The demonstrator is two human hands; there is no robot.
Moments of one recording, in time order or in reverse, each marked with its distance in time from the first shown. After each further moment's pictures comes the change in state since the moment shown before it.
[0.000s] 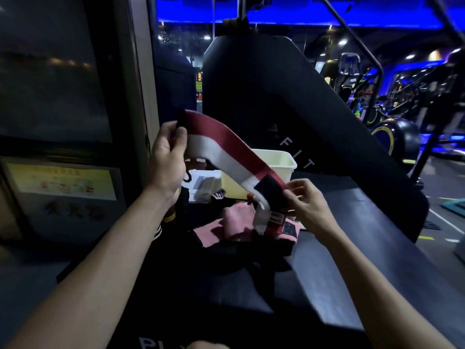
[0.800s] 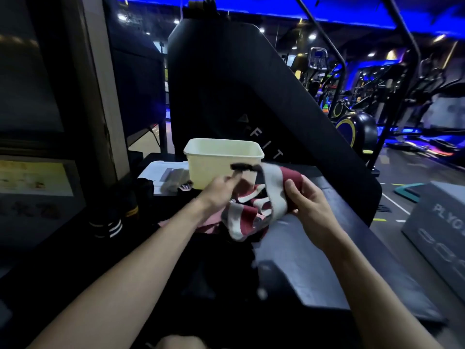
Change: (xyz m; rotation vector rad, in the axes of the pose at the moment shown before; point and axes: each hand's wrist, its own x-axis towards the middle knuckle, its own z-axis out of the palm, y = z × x) left_hand -0.057 -0.086 0.110 0.225 -0.639 -0.443; right_hand -0.049 -0.008 -0.057 0.338 -0.043 -0.069
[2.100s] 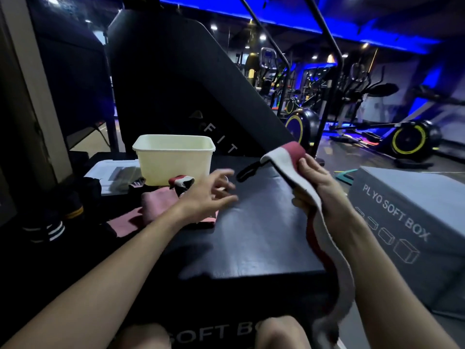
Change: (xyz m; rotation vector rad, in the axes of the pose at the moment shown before) left_hand -0.022 0.000 0.060 0.225 -0.227 0.294; right_hand -0.067 -0.101 -0.062 0.236 0.221 0.177
